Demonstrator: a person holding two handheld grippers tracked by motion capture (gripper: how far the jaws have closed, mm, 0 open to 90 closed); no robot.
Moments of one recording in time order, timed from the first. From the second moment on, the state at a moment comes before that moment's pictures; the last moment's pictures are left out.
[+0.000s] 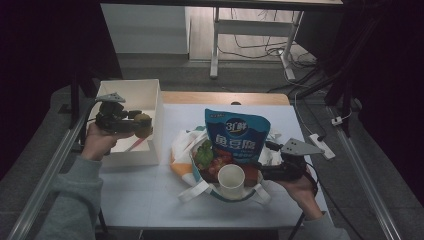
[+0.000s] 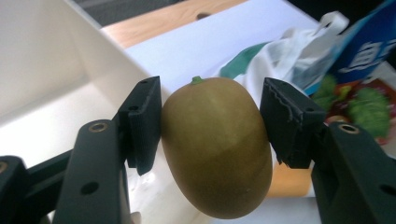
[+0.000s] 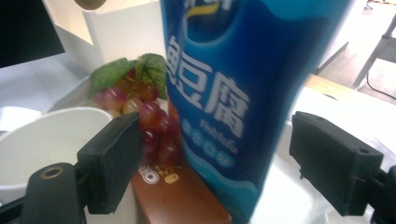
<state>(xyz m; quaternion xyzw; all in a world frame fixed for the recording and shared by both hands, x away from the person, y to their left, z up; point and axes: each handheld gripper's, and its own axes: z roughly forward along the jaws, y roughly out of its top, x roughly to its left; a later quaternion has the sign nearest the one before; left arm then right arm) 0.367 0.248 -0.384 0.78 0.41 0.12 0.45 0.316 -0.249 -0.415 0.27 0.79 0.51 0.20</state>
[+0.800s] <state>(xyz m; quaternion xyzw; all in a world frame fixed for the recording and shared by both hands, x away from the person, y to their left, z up) 0.341 0.153 -0.369 0.79 0.30 0.07 0.52 0.282 -0.229 -0.363 0.22 0.74 0.56 0.30</state>
